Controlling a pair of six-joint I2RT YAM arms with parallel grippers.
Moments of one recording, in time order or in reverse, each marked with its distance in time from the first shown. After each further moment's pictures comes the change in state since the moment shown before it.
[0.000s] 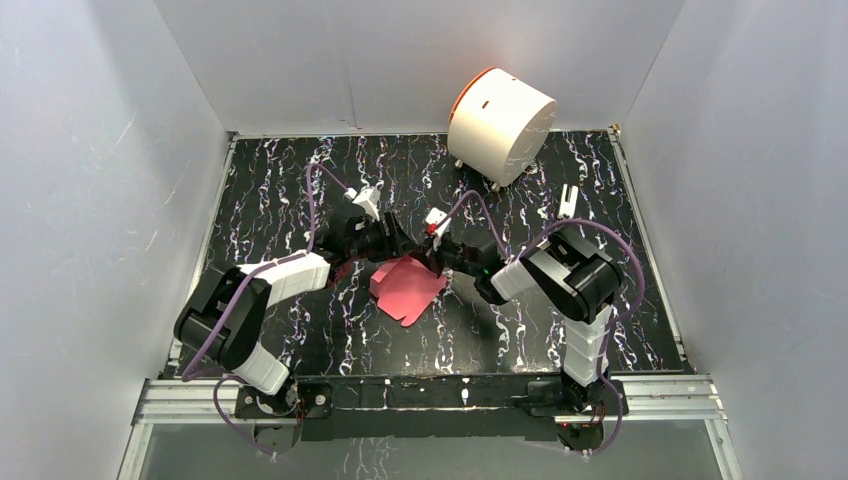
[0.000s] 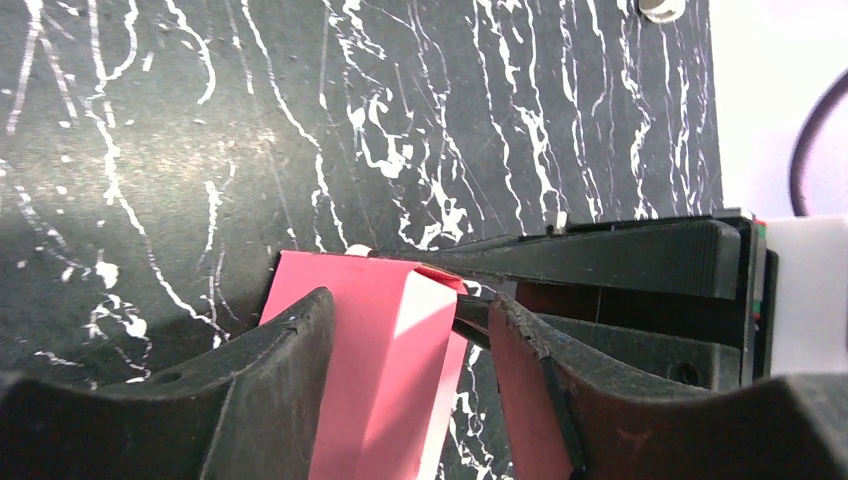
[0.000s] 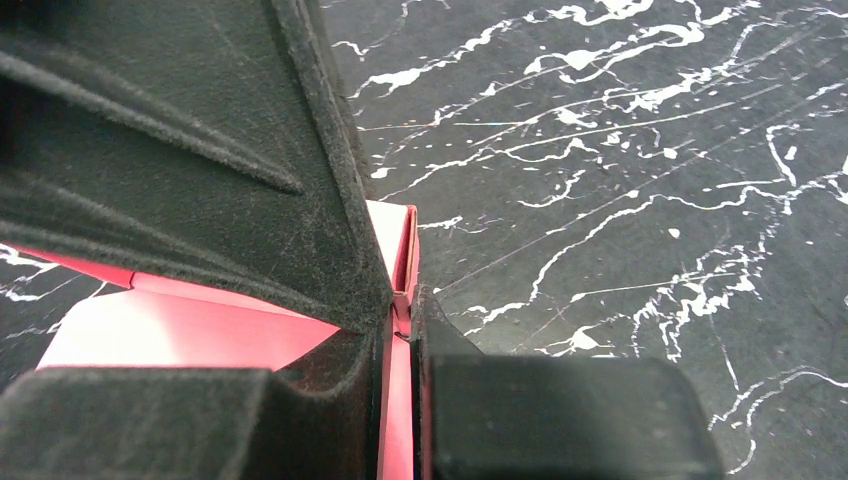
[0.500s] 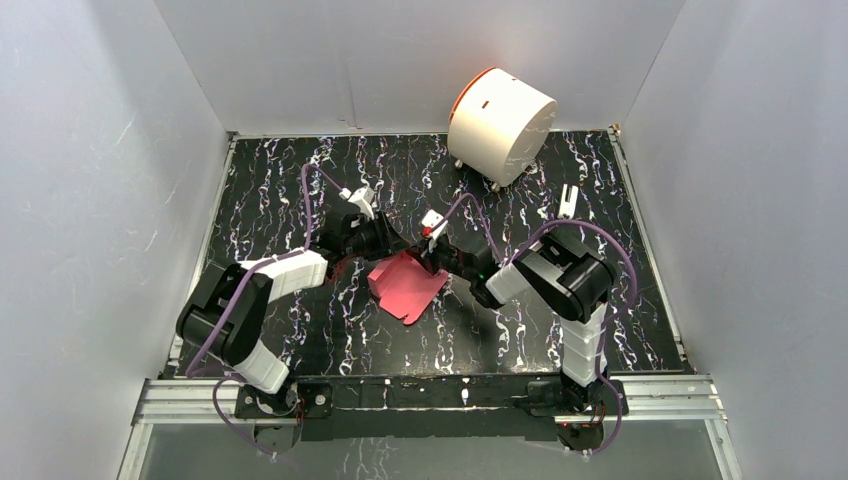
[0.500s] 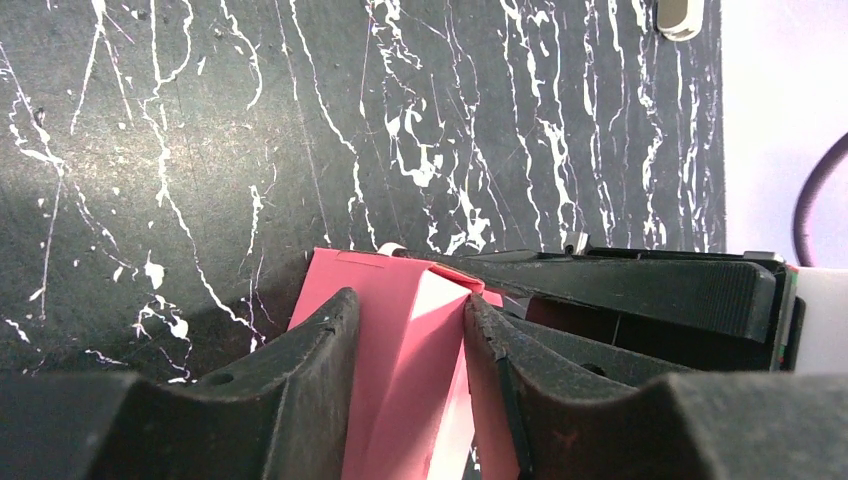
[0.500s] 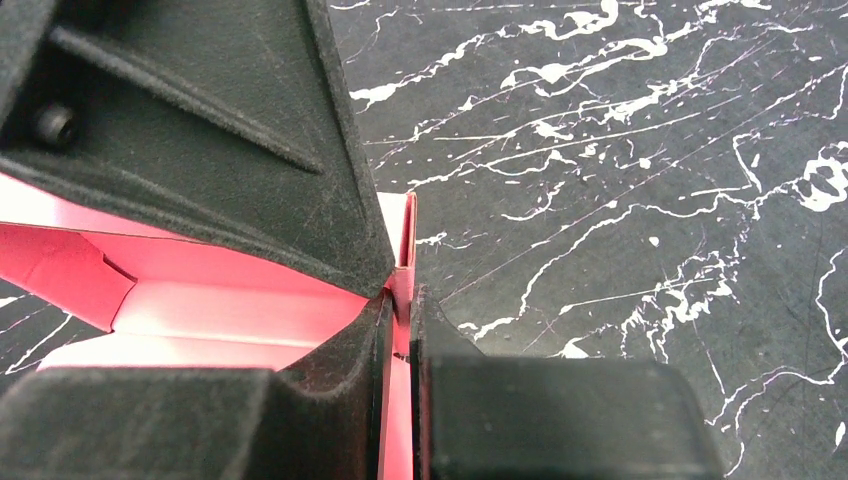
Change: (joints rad) left arm 0.037 0.013 0.000 -0.017 -0.003 -0.003; right arm 0.062 0.009 0.013 0.006 0.156 -0.016
